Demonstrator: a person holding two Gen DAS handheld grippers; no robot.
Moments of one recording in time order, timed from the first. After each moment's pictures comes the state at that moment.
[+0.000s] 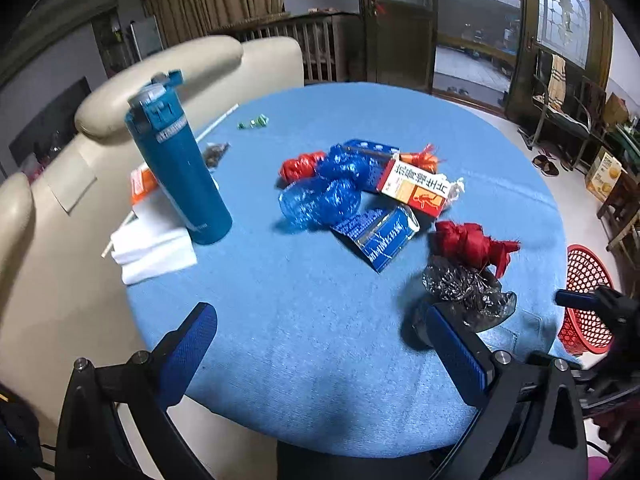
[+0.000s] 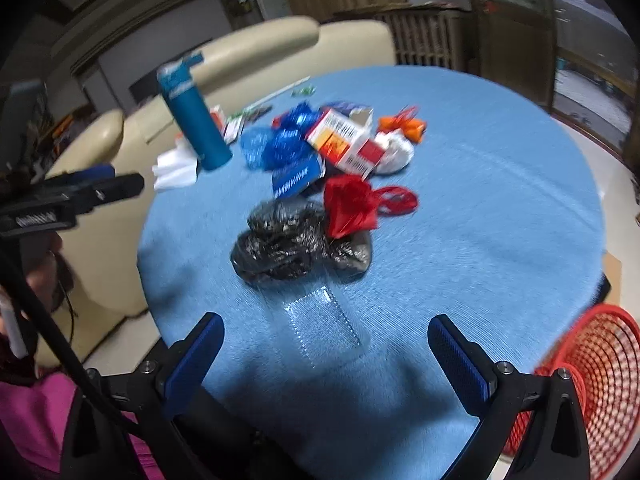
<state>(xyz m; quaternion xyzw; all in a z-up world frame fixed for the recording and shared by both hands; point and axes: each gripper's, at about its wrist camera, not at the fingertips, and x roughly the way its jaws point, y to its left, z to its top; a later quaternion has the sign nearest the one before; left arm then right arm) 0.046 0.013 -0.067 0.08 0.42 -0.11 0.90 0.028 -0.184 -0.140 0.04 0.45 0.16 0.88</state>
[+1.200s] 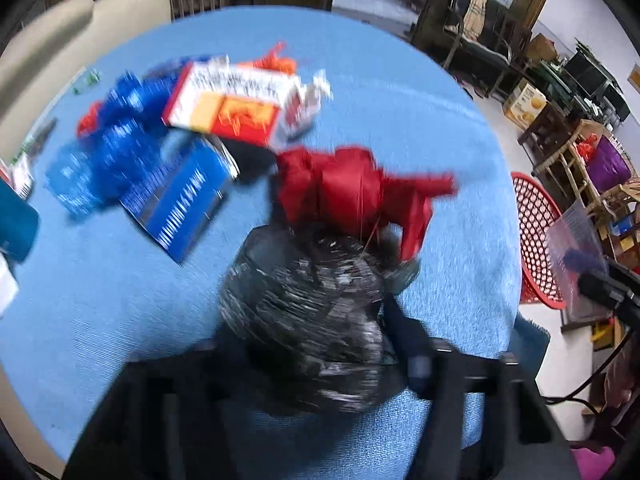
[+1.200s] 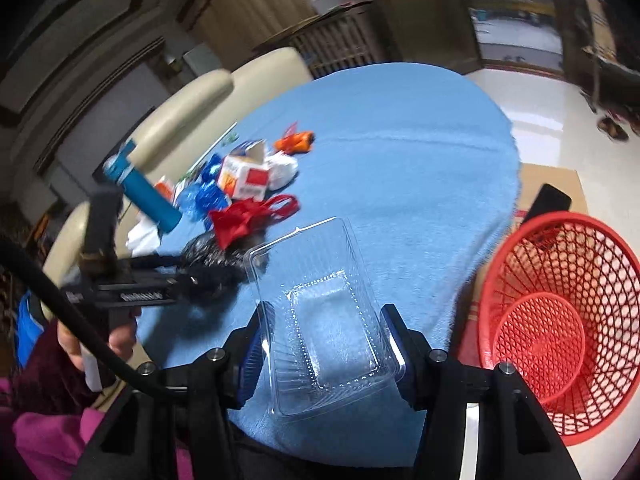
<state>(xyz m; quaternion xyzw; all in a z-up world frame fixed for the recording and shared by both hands) 0.088 -0.104 -0.164 0.10 0.53 -0.29 0.79 -0.024 -0.308 -0.136 0.21 0.41 0.06 0.88</state>
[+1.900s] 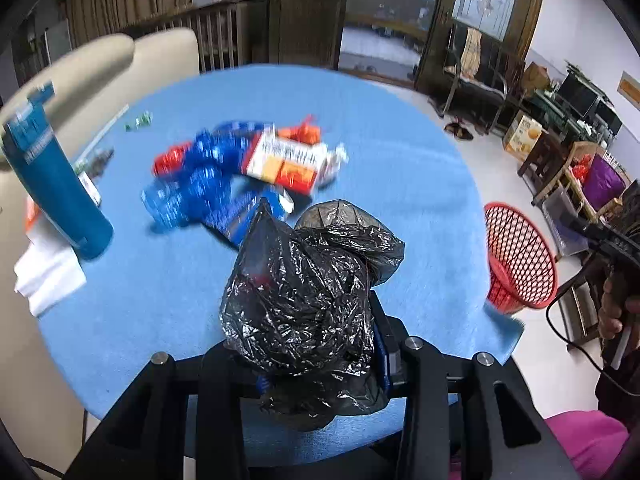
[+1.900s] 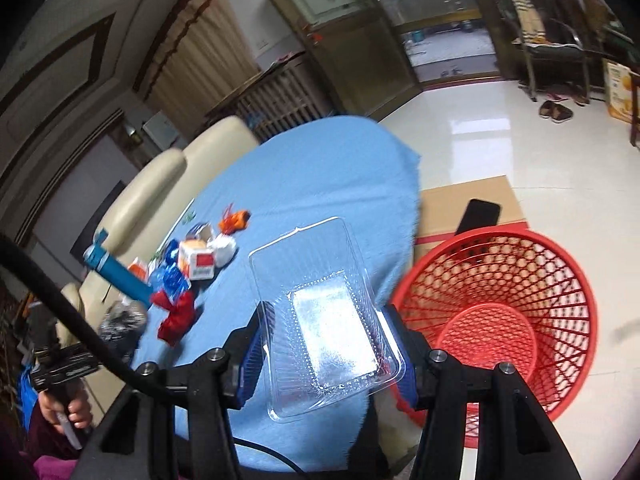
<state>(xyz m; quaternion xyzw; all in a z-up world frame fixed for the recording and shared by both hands) 0.030 -0.048 -0.080 0.09 0.44 -0.28 0.85 -0.068 -0.392 -0.111 0.27 0.34 -0.04 0.90</state>
